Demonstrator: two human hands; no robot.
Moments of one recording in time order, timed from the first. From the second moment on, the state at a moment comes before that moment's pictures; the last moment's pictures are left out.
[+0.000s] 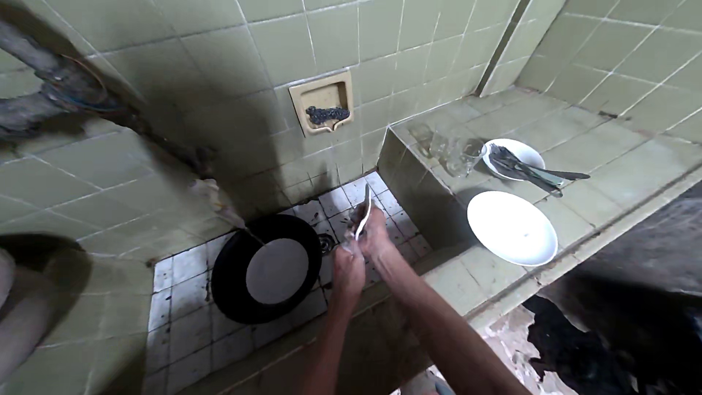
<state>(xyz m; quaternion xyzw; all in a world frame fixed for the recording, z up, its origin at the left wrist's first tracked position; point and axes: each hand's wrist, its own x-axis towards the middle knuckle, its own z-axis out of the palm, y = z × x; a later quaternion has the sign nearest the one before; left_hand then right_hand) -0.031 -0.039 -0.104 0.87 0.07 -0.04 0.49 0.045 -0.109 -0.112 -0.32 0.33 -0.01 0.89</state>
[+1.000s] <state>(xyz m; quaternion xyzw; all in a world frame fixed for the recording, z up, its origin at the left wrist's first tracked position) 0.054 -0.012 -0.121 0.54 0.19 0.07 0.82 -0.009 -0.124 -0.124 -0.95 -0.12 0.08 0.27</state>
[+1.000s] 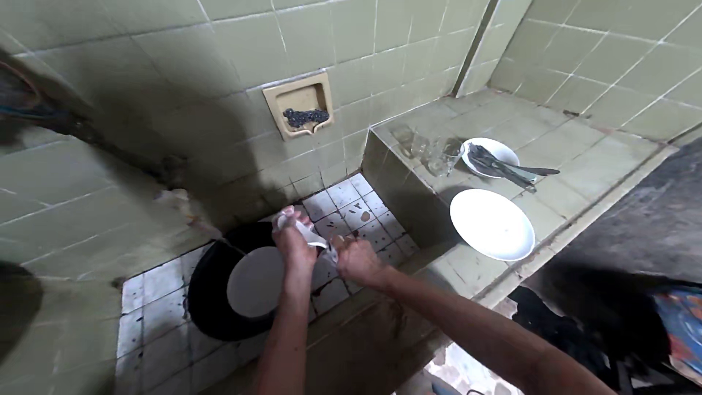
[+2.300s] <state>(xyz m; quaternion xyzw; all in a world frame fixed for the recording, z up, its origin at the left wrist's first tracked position) 0.046 0.064 -0.190 0.55 0.31 -0.08 0.77 -0.051 -0.166 -0.139 -0.84 0.10 0.03 0.54</state>
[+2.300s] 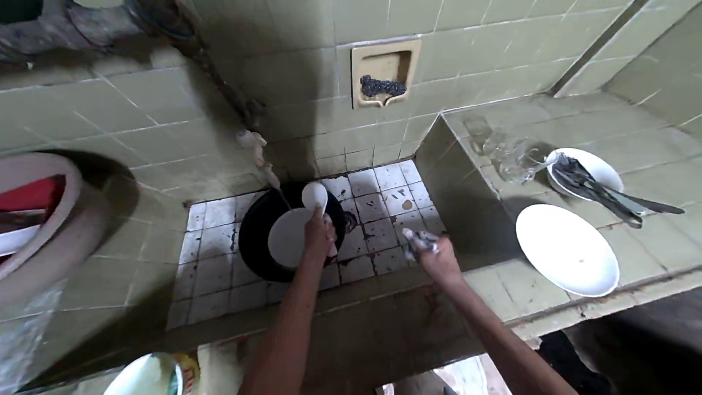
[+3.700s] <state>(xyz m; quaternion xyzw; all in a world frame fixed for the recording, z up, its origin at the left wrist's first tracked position) -0.038 -0.272 -0.134 0.74 -0.04 -0.17 0.64 -0.120 -0.441 -0.174 -0.91 0.20 -0.18 0.31</state>
